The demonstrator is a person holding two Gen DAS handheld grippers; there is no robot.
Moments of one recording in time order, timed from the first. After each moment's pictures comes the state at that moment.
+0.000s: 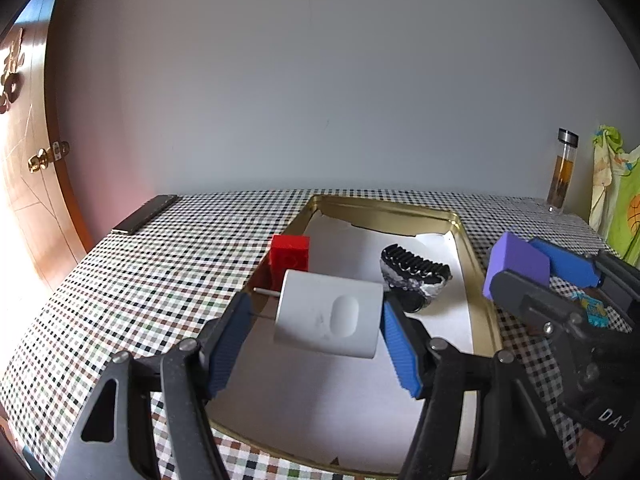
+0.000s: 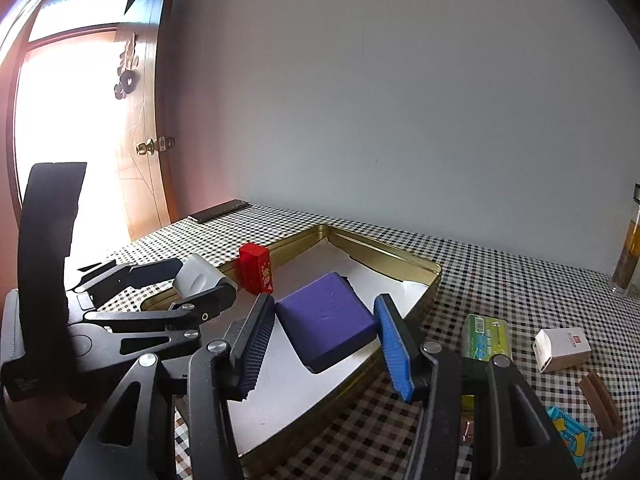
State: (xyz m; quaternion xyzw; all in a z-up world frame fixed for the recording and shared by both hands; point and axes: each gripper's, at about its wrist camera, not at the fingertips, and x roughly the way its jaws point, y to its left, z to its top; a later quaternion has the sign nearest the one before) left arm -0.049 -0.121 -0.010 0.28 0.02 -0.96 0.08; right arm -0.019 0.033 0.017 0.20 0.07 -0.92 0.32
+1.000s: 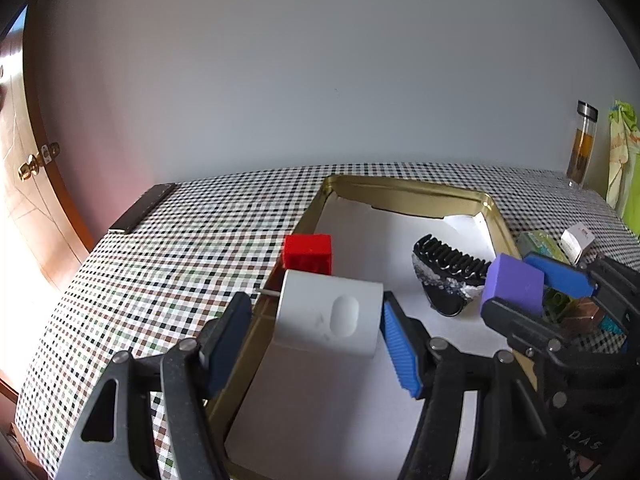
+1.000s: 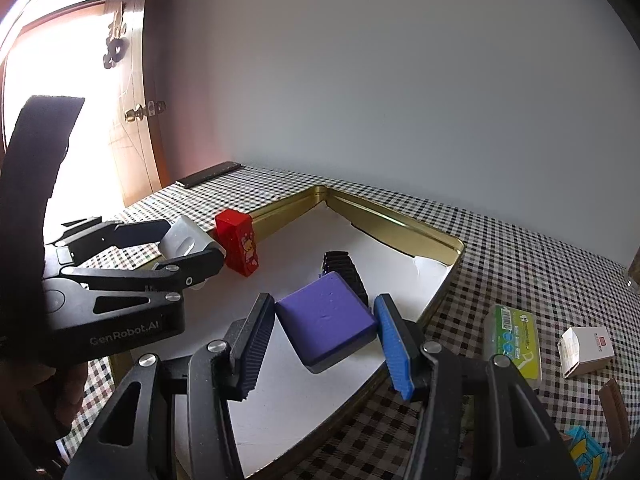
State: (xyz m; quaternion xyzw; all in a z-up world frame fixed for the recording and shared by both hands) left arm -0.092 -0.132 -0.017 0.33 -0.01 -0.94 0.09; right arm -0.058 0.006 -0.004 0.26 0.09 -0.91 0.32
